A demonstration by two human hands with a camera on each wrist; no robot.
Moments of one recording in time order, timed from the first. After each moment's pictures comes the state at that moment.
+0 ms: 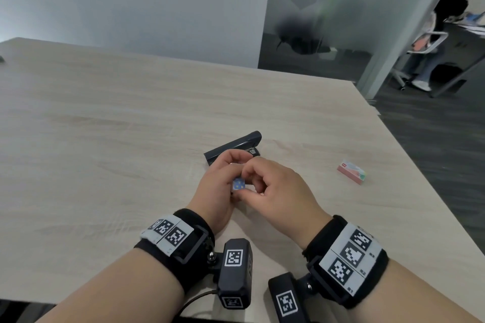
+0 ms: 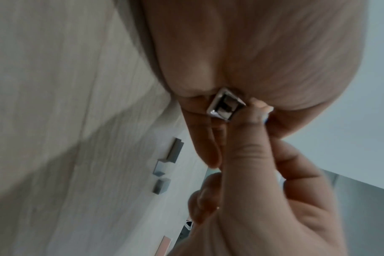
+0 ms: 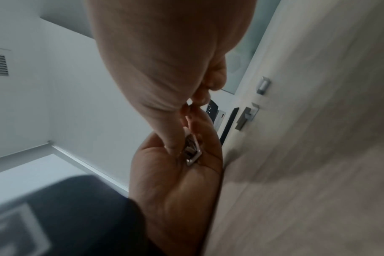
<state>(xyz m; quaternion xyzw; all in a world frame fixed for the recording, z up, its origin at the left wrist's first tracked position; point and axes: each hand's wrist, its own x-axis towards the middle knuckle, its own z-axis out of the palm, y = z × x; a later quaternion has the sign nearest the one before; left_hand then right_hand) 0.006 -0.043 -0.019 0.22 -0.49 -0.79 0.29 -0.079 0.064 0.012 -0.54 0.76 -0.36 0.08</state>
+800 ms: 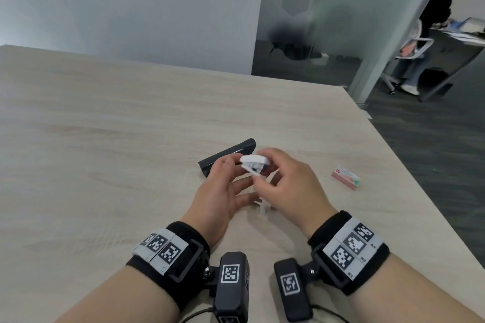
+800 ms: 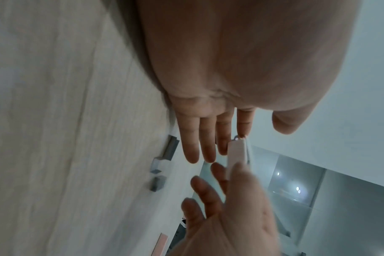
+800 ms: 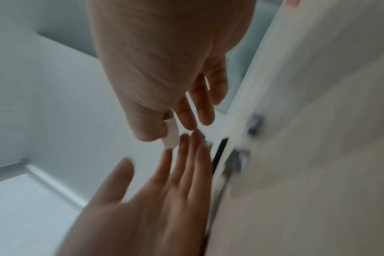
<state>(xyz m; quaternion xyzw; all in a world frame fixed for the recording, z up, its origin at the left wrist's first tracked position) 0.004 -0.040 -0.016 0.20 -0.44 -0.83 0.28 -0.106 0.067 0.019 -0.48 0.79 -0.38 0.03</state>
